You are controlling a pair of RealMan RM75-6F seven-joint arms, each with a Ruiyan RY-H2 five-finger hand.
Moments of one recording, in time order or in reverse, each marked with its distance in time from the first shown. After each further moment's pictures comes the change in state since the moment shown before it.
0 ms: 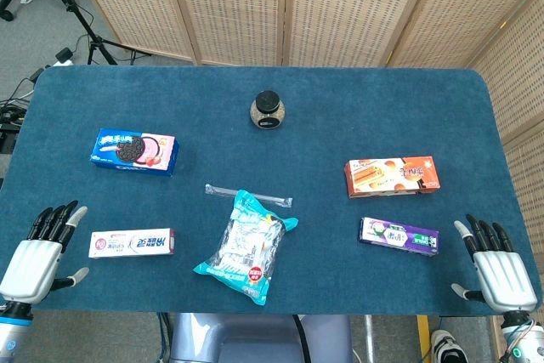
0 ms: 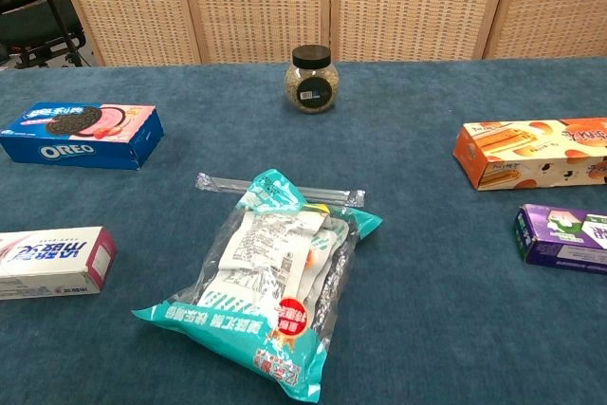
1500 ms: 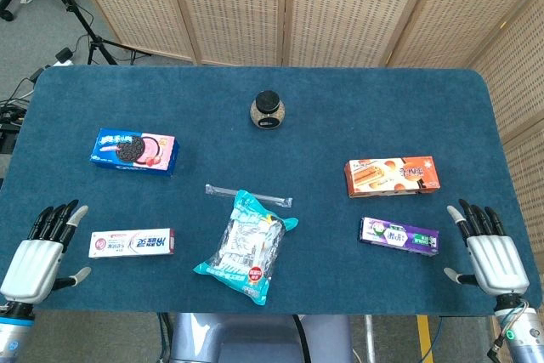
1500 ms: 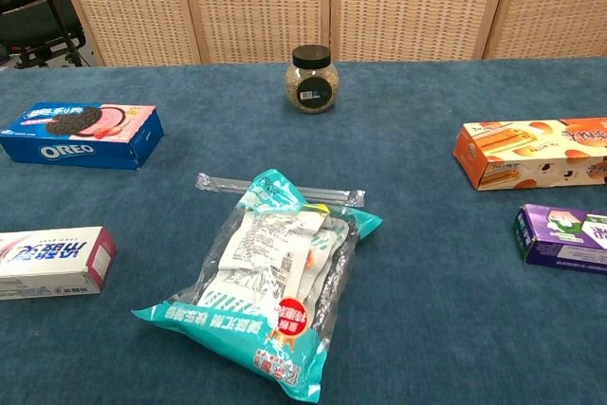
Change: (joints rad) left arm 0.003 -0.016 -0.005 0.004 0.003 0.012 0.012; right arm 0.068 -0.013 0.060 0.016 0.020 -0.054 0.029
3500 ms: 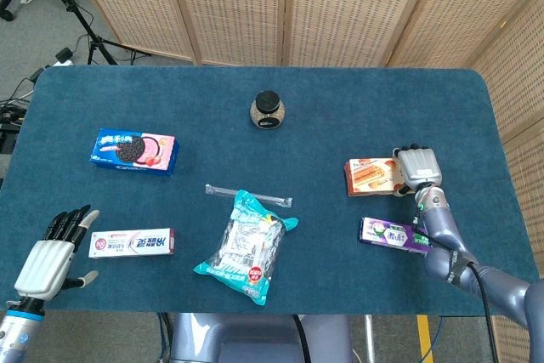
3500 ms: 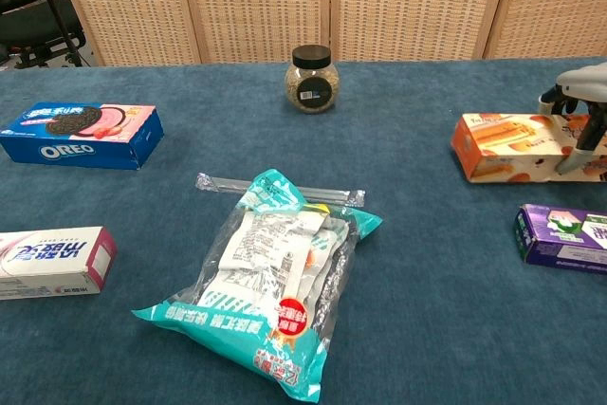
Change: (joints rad) left arm -0.034 -0.038 0.013 0.052 -0.041 -0.080 -0.070; right arm 0.672 -0.426 0.050 0.630 0.710 -0.500 -0.219
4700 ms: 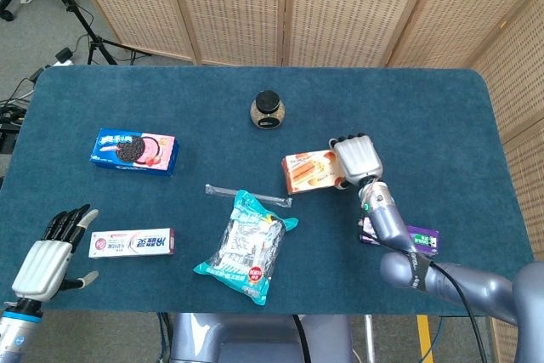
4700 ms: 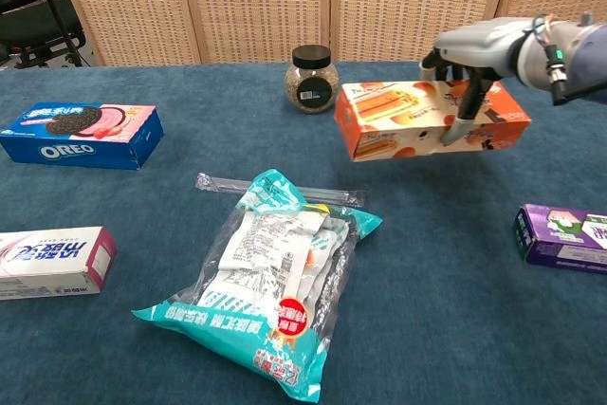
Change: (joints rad) left arm -0.001 0.025 0.007 -0.023 0.019 0.011 -0.050; right arm 0.146 -0.017 0.133 -0.323 0.077 0.143 -0.294
